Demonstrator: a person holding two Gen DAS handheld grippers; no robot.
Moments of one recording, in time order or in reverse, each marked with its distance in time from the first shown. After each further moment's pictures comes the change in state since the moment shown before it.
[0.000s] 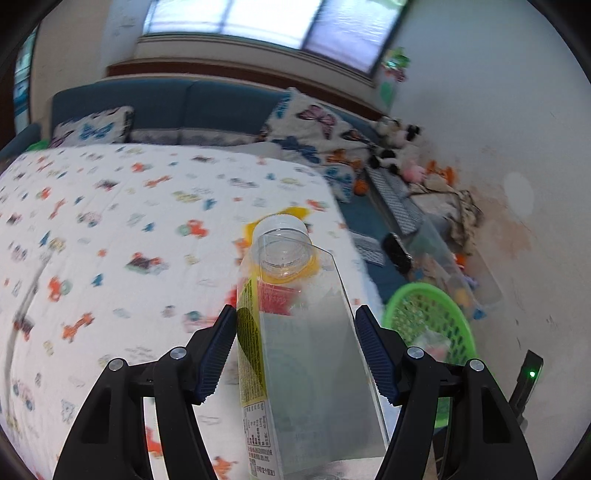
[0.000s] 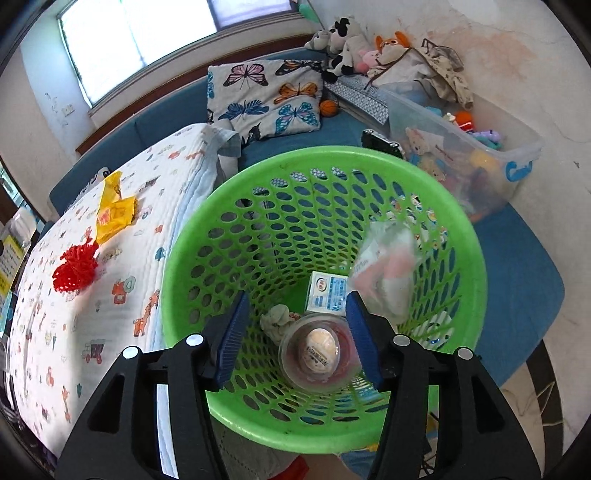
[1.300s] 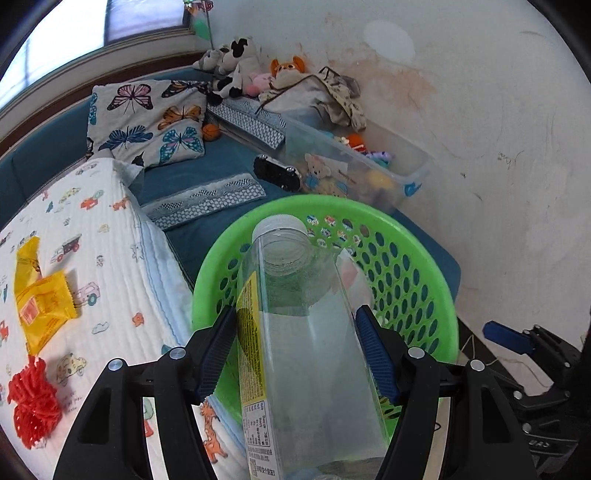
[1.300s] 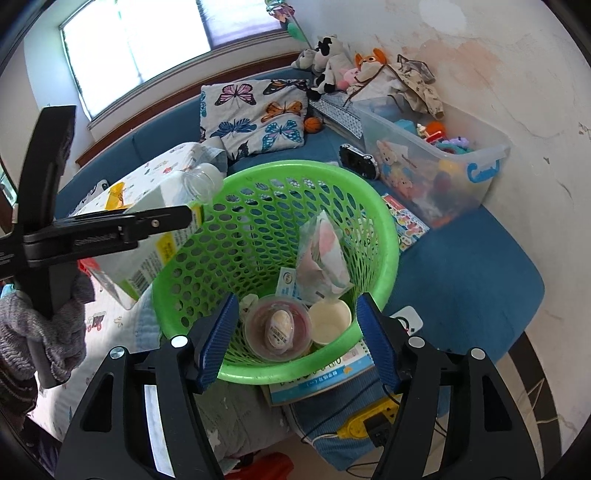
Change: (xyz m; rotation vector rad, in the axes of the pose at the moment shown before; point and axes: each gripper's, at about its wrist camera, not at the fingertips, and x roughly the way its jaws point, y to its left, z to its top) left arm 0.149 -0.191 -0.047 0.557 0.223 -0.251; right arm -0.059 -0.045 -0.028 0.010 -0.063 -0.020
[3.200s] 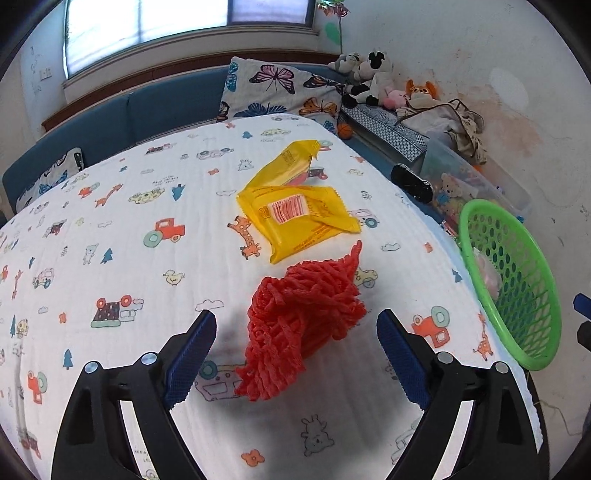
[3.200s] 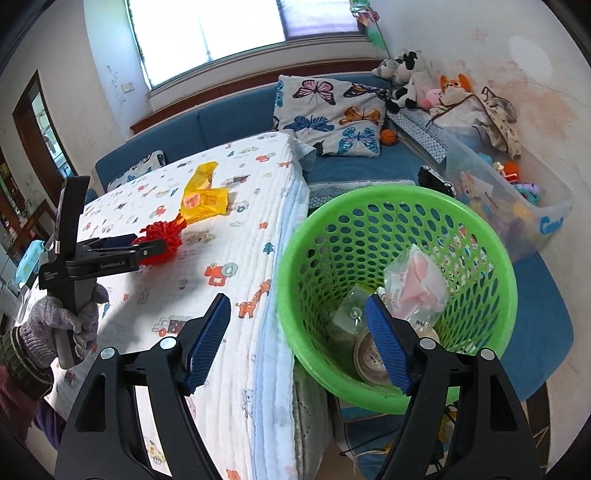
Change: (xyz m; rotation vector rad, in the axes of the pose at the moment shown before) left arm -0.082 0.196 -0.095 -0.238 -0.045 0.286; right arm 0.010 0.123 0.015 -0.186 0.005 0.158
